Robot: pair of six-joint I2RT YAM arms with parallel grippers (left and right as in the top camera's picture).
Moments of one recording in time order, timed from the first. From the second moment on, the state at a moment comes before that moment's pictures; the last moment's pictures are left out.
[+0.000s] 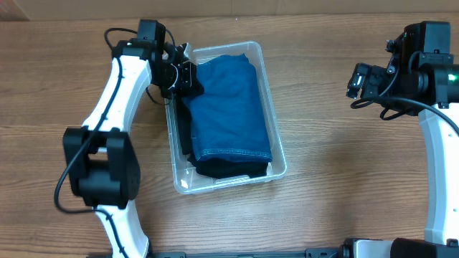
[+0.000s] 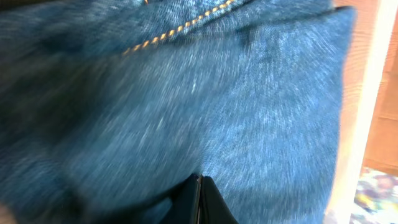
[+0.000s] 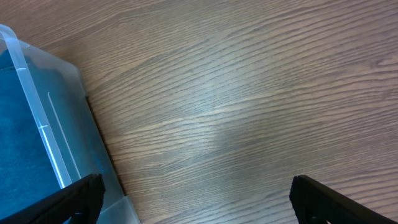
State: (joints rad) left arm -0.10 2.05 1.75 -1.01 0.60 -0.19; right arm -0.07 1.52 1.68 -1.28 -0.04 0.23
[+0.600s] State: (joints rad) left arm -0.41 1.82 1.40 -1.10 0.09 -0.29; right arm -0.07 1.52 1.68 -1.29 -0.05 0.23
